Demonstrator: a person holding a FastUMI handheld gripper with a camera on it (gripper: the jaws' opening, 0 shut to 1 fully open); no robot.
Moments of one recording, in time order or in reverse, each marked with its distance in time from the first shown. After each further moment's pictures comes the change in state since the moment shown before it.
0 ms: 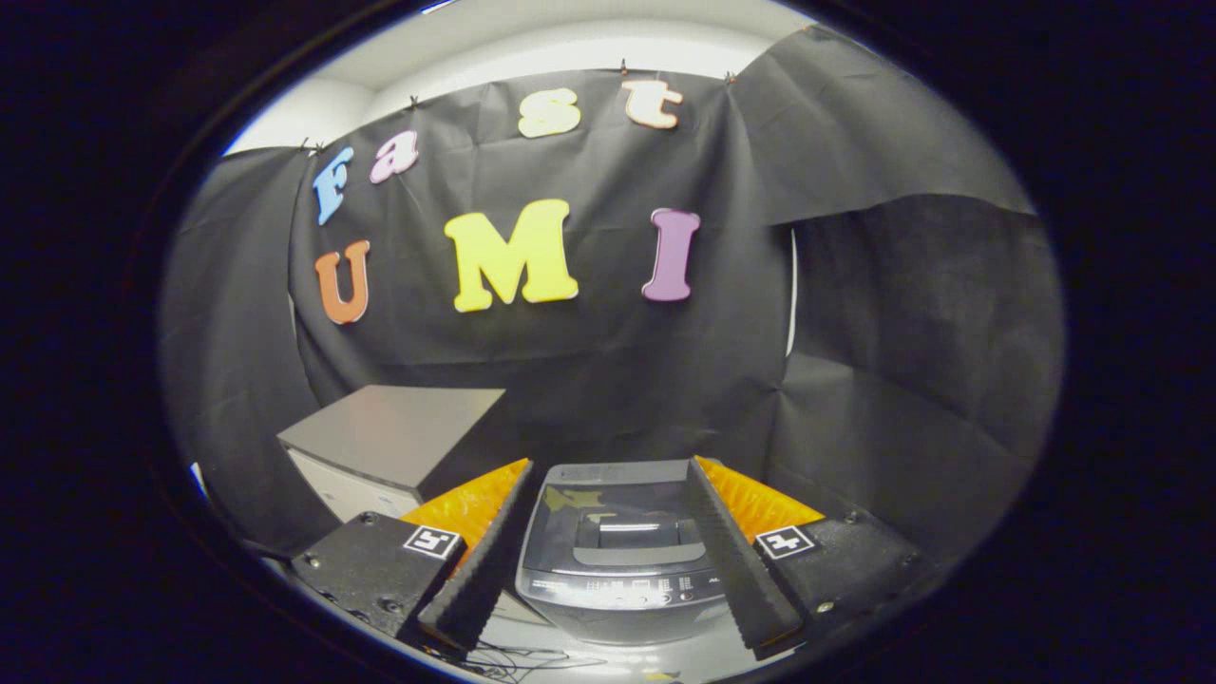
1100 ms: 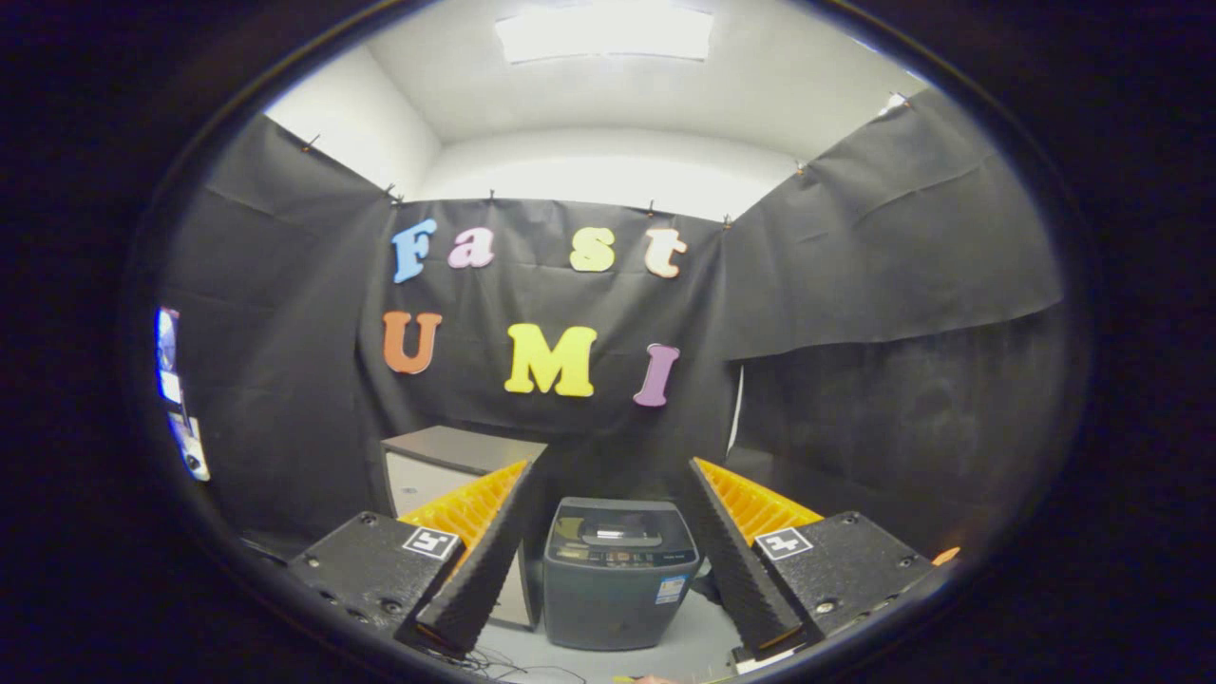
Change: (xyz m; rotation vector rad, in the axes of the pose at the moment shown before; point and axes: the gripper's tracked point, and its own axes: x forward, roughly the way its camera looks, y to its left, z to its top) arm -0.360 0.053 -0.032 -0.166 -0.311 -0.013
